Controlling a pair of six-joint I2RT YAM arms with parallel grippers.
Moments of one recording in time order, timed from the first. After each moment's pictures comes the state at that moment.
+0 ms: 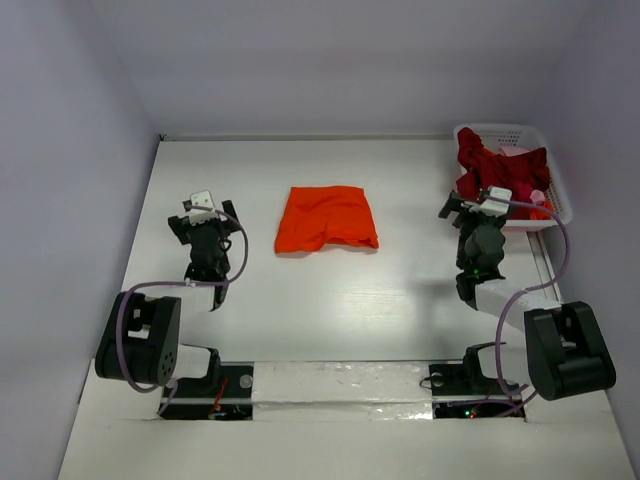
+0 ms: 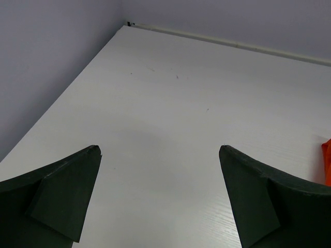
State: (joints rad) left arm -0.16 1.32 0.34 0.95 -0.48 -0.05; right arm 0.16 1.24 0.39 1.02 0.43 -0.02
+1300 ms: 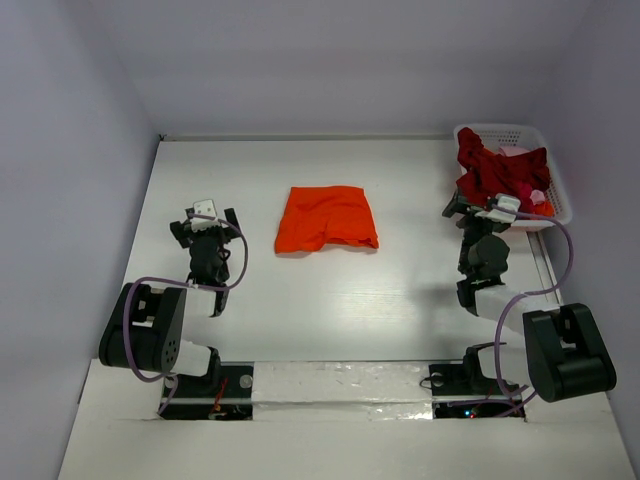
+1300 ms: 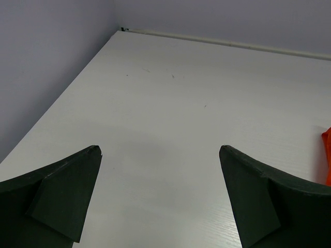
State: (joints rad) left arm -0.15 1.40 0.25 1.16 -0.43 0.01; right arm 0.16 1.24 0.31 1.22 0.45 -0.01
